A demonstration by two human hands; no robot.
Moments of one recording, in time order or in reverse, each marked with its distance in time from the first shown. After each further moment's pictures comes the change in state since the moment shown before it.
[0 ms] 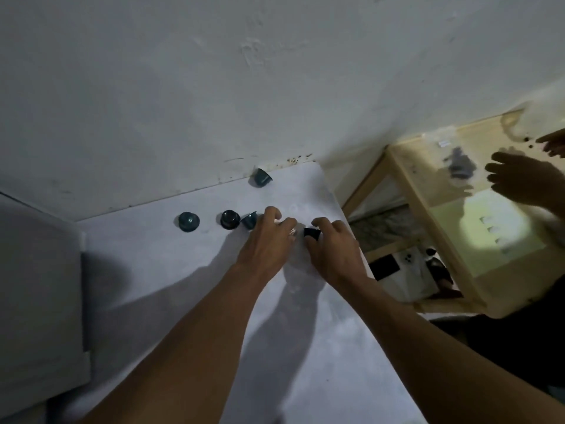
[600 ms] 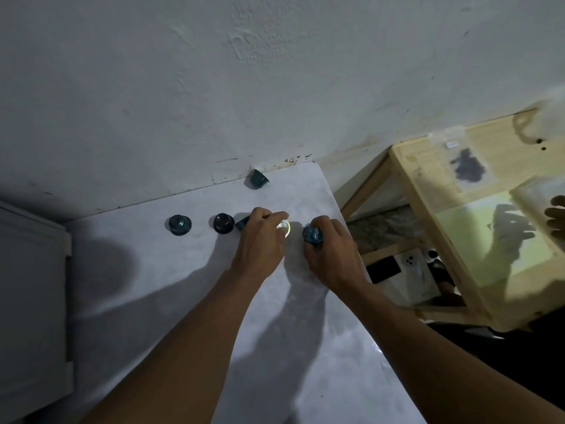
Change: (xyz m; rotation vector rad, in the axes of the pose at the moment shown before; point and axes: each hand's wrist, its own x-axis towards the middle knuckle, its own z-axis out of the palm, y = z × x) left_hand 0.014 -0.002 0.006 -0.259 0.081 -0.235; right_hand 0.013 0.011 0.003 0.132 0.040 -0.108
